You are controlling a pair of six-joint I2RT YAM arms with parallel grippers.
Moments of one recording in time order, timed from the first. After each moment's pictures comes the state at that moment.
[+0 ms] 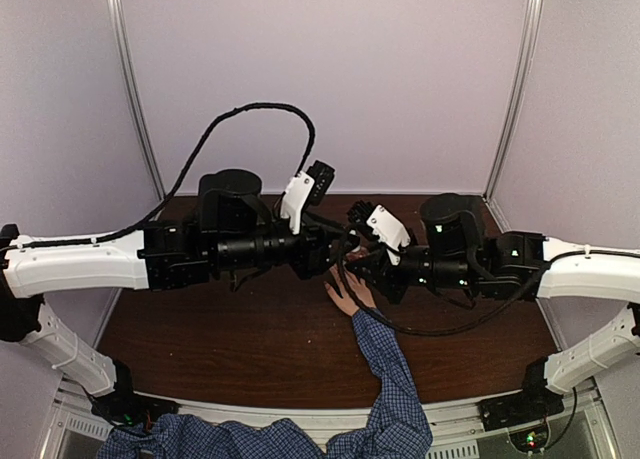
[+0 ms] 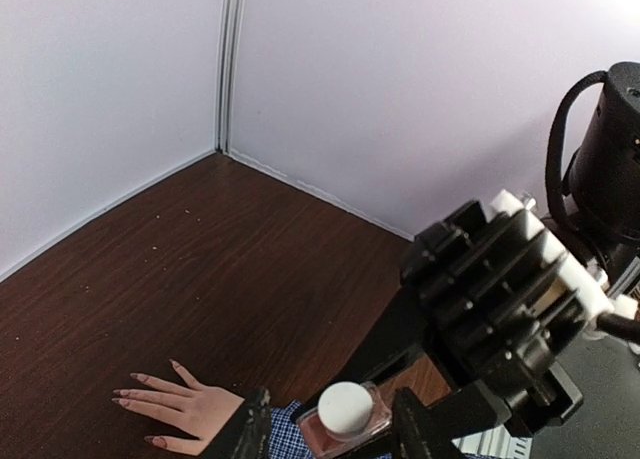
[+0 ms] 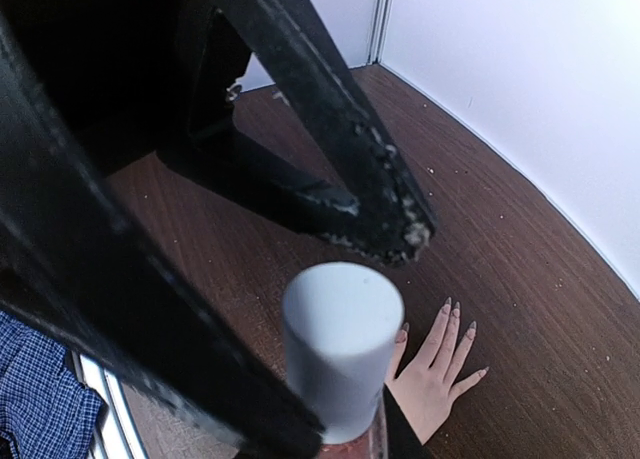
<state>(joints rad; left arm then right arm) -1.15 1.41 1.18 0.03 0.00 -0.21 1.11 1.24 1.02 -0.21 0.12 -0.02</state>
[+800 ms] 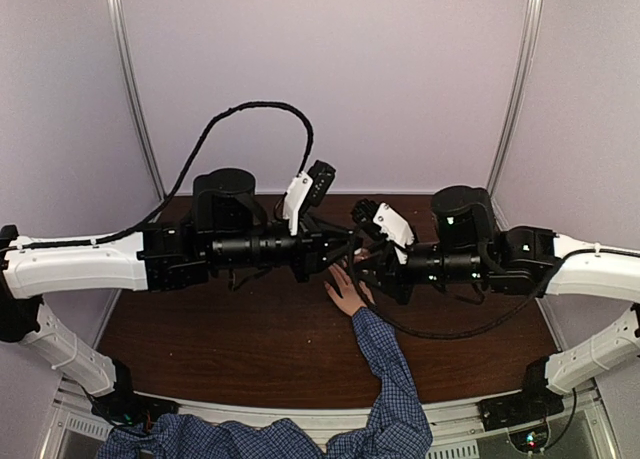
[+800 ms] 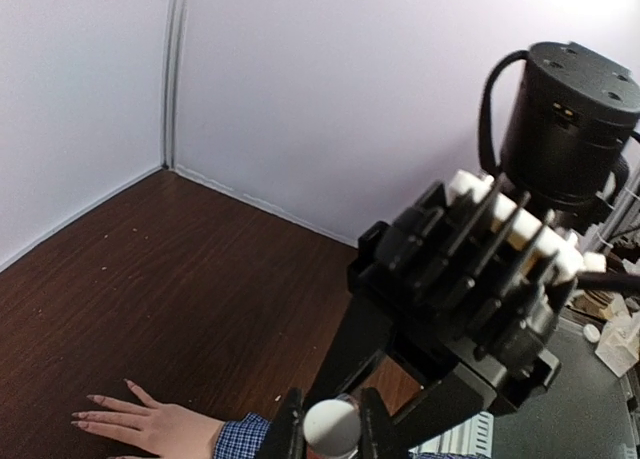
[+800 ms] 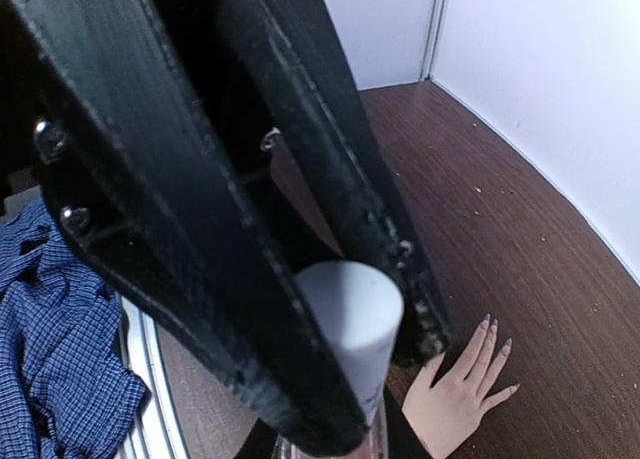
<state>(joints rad) -1.15 1.41 1.16 0.10 0.14 -0.23 1.10 1.21 1.04 -0.24 -0.02 -0.03</state>
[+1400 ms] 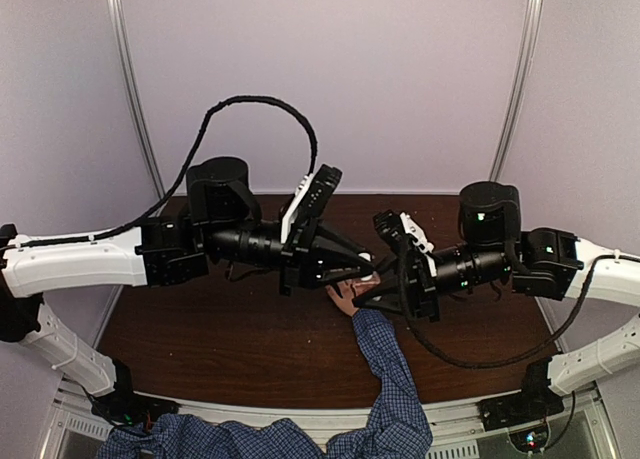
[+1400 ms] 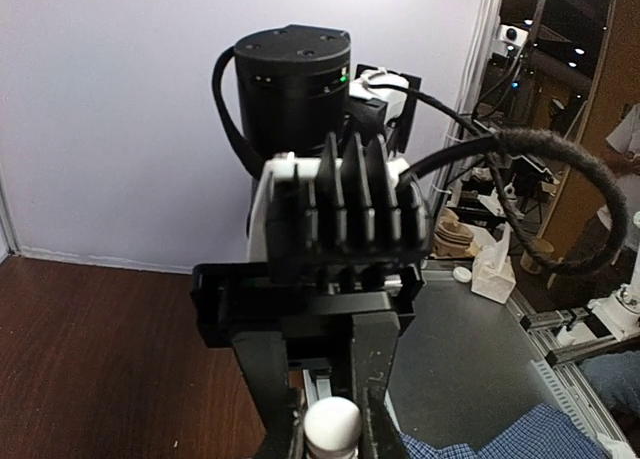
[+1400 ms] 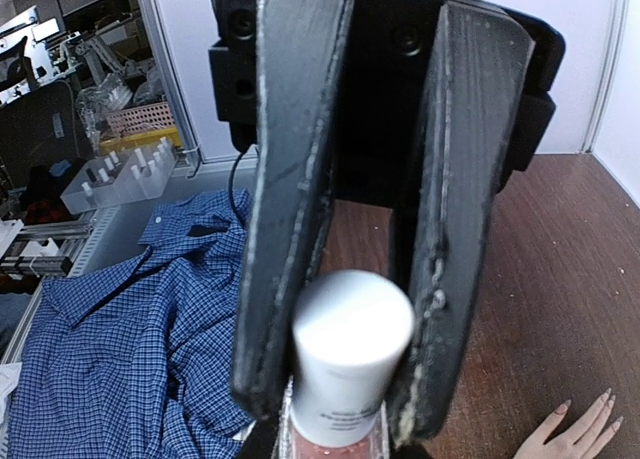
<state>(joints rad) -1.14 1.41 1.19 0.16 0.62 -0.13 1.09 1.10 1.00 -0.22 -0.49 -0.06</state>
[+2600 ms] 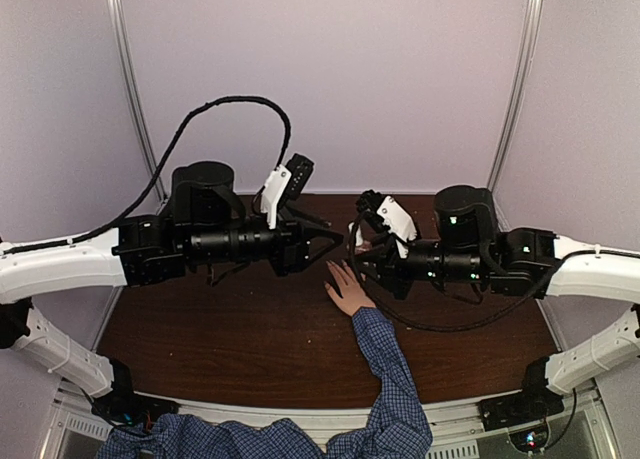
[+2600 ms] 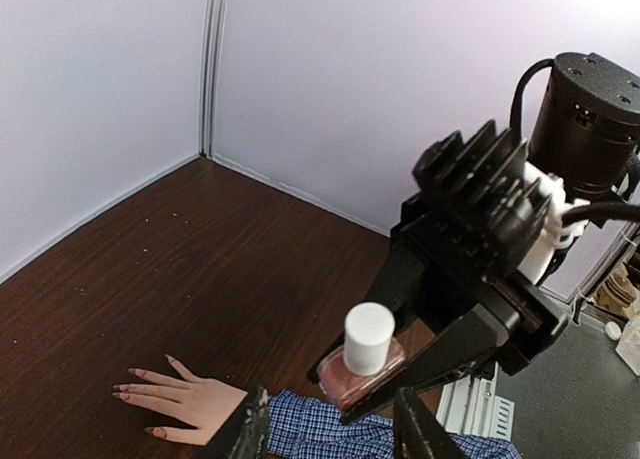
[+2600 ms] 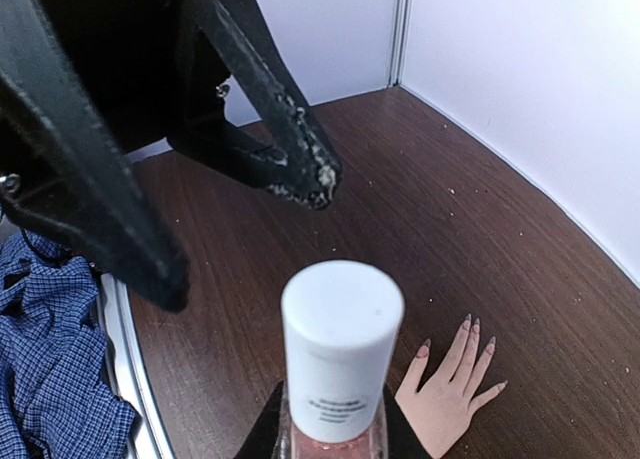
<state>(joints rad) -1.11 1.31 1.14 -0.03 0.09 -0.19 1.09 1.20 1.03 -0.20 0.04 0.02</state>
